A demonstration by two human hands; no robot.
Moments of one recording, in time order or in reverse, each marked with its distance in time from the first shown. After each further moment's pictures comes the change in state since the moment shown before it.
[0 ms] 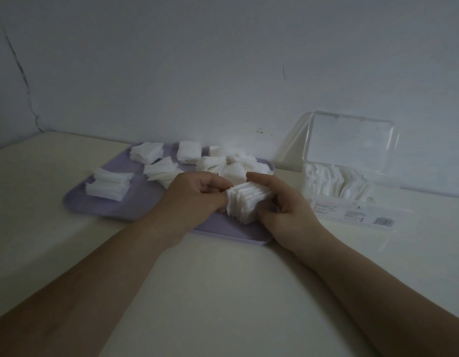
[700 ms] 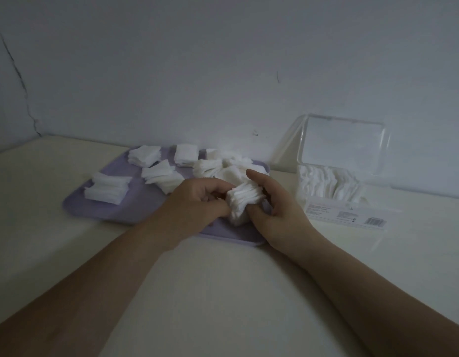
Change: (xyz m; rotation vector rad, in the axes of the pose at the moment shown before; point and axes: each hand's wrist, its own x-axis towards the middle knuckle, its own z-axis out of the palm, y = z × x) left_hand -0.006 0.004 -0.001 0.060 -0.183 0.083; right_hand -0.004 -0.013 0.001 -0.062 0.018 0.008
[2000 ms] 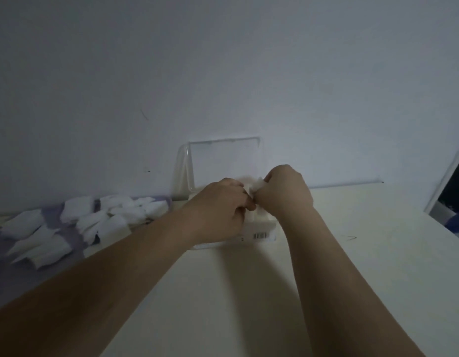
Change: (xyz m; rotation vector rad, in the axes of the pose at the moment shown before) left_hand 0.125 0.083 0.196 0.911 -0.382 0.608; right_hand 0.037 0.038 -0.203 -0.519 0.379 0.546
